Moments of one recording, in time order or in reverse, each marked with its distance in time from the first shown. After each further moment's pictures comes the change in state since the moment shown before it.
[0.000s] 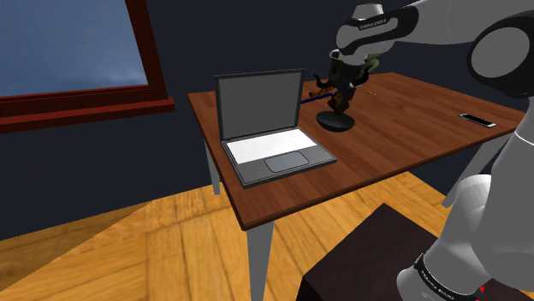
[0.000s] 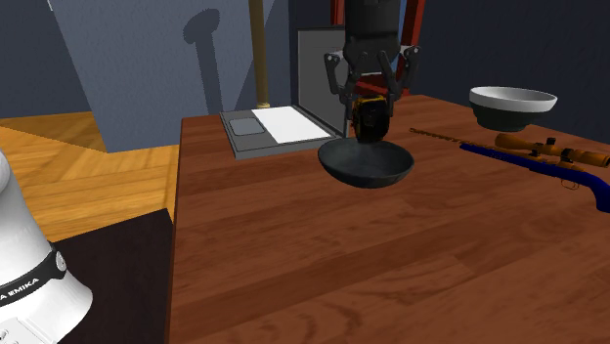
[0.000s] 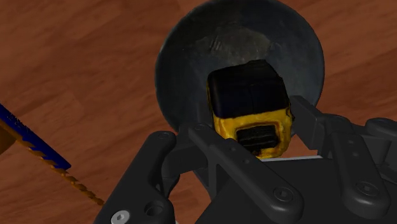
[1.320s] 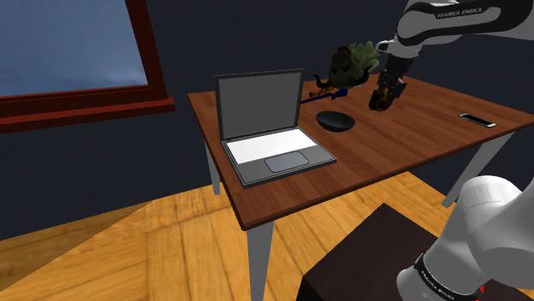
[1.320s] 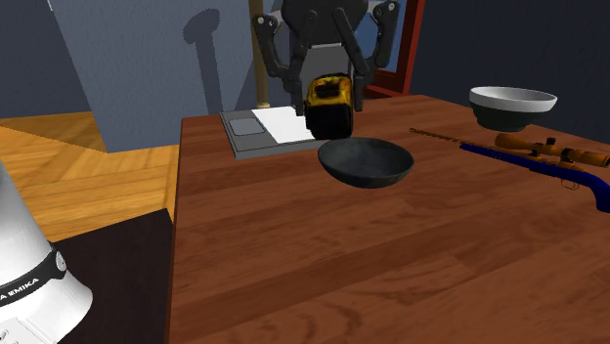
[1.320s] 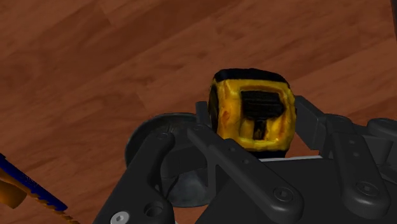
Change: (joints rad) arm -0.102 -0.460 0.051 -0.219 -0.350 -0.102 0.051
